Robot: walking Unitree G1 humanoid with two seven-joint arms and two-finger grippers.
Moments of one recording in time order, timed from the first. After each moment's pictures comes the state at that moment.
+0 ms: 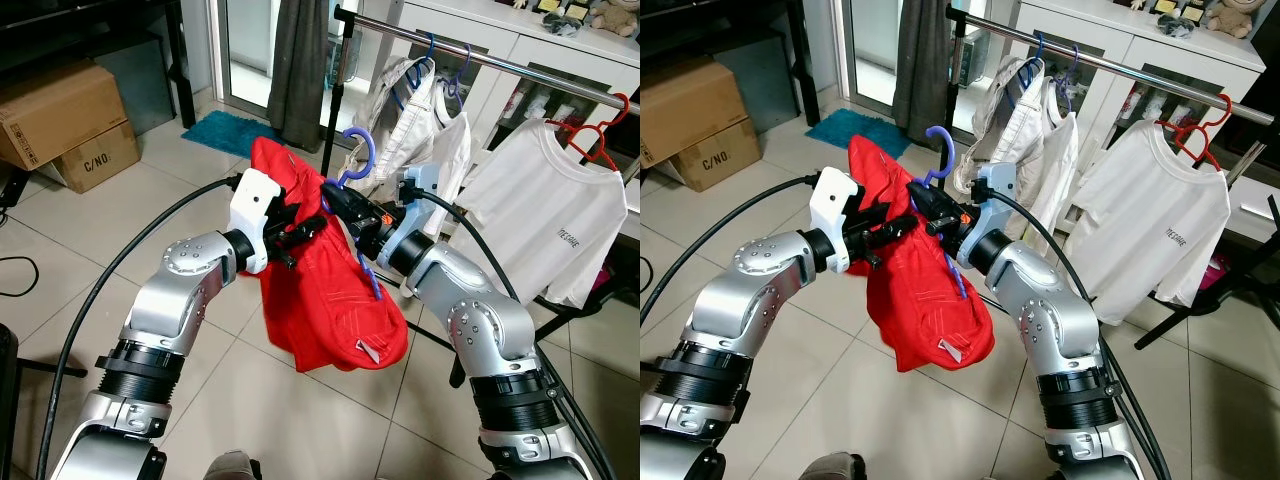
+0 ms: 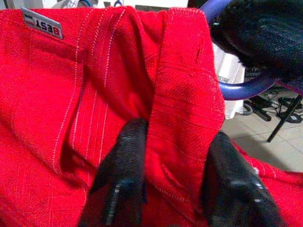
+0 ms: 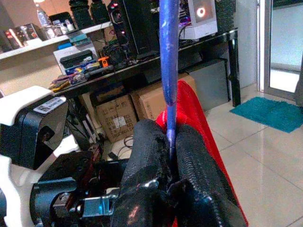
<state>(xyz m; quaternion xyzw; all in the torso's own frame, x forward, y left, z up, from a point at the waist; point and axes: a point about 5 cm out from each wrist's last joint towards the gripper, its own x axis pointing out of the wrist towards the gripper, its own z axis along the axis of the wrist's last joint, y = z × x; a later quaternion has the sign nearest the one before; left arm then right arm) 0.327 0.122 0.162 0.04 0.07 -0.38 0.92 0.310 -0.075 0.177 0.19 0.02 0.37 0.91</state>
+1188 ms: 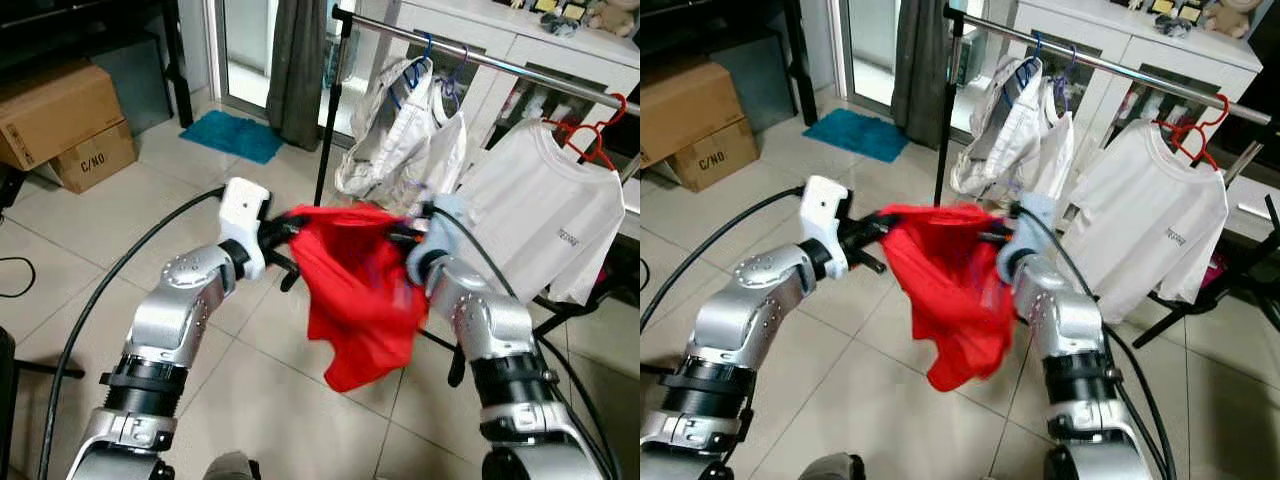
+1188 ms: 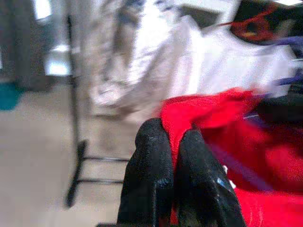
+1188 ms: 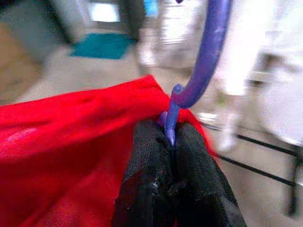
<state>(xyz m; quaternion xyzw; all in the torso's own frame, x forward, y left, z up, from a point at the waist) 0.328 0.137 0.146 0.00 0.09 -0.27 0.96 0.340 -0.138 0.112 0.12 0.20 -0.01 0.97</state>
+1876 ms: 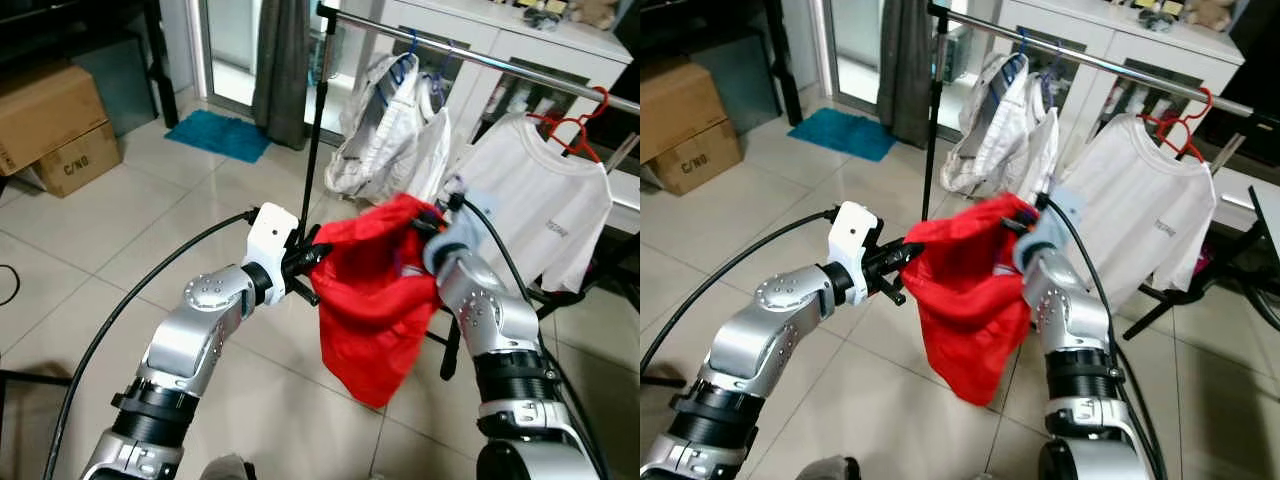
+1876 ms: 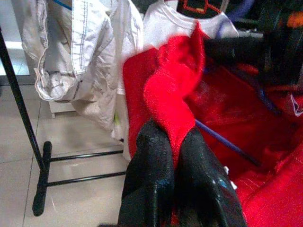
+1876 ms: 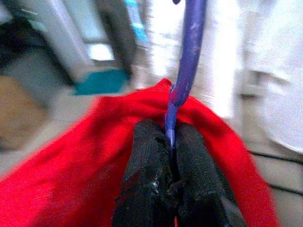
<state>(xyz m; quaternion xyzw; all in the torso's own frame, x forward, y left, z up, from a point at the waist) 0.301 0.103 0.136 0.03 0.11 -0.37 0.92 0.345 -0.137 0.131 0.20 0.13 0.02 0.97</state>
